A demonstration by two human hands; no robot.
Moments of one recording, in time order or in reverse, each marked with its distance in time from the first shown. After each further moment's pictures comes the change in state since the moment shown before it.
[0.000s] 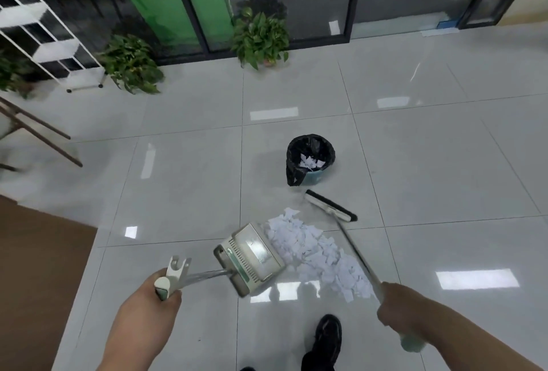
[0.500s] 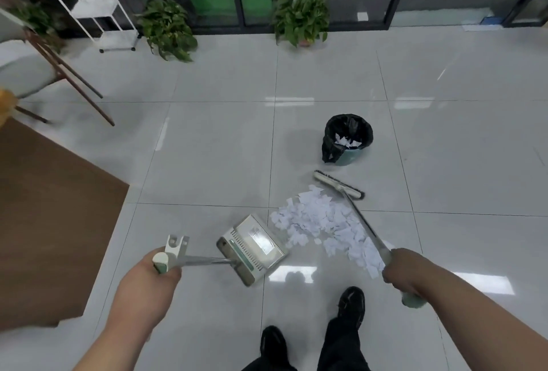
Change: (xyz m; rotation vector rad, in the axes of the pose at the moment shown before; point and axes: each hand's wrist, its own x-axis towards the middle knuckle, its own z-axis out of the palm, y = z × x) left_hand 0.028 -0.189 -0.063 -0.094 0.014 -0.082; right_hand -0.025 -0.127 0.085 -0.092 0.077 0.009
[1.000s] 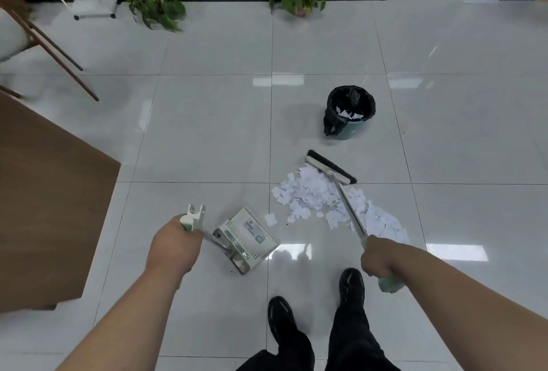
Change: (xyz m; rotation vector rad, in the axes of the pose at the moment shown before) left_hand 0.072 -0.054 0.035 -0.019 -0.101 -0.004; right_hand -0.013 -0.087 0.084 -0.201 -0.128 -0.009
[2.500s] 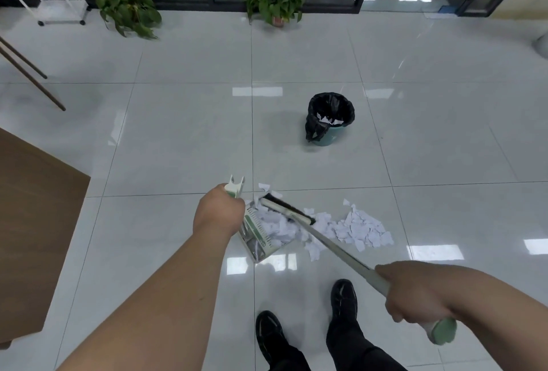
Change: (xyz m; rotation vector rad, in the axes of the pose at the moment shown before) left_hand 0.037 0.088 0.071 -0.061 -0.072 0.206; right_hand -0.100 0.006 -0.020 0.080 -0.163 -0.005
